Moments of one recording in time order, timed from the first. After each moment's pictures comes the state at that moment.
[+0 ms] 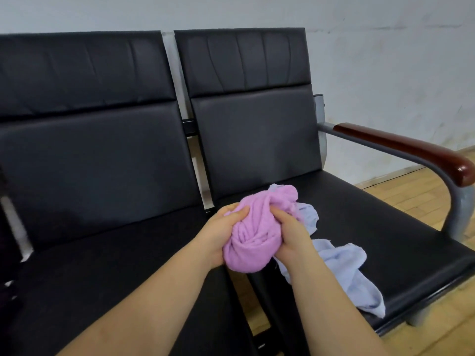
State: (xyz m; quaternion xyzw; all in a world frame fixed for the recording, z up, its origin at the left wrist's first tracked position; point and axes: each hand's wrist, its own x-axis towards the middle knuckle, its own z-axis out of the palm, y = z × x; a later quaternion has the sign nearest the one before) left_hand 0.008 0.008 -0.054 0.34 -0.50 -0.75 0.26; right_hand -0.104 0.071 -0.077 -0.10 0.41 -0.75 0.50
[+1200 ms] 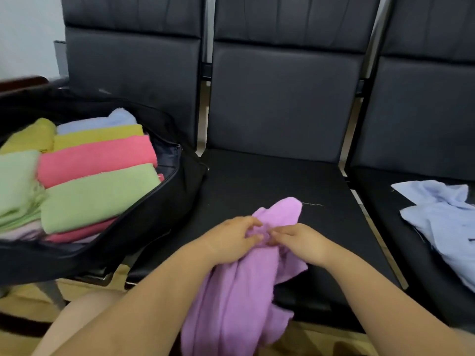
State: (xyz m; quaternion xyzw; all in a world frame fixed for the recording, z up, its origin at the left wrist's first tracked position) left_hand 0.337 0.054 -0.147 0.51 -0.80 -0.30 0.11; right_hand 0.150 0.069 -0.139 -0.66 0.64 -0.12 0.37
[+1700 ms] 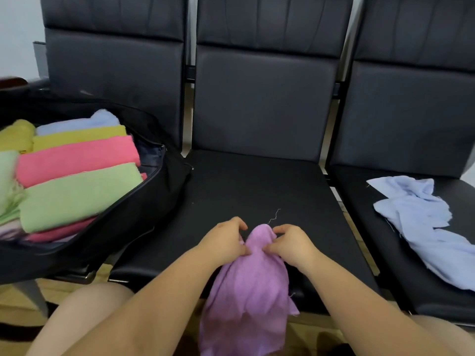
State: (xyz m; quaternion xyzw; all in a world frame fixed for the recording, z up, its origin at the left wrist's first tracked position) left_hand 0.309 0.067 -0.155 0.57 -0.75 -0.32 0.11; right_hand 0.144 0.090 -0.152 -0.52 0.74 -0.21 0.37
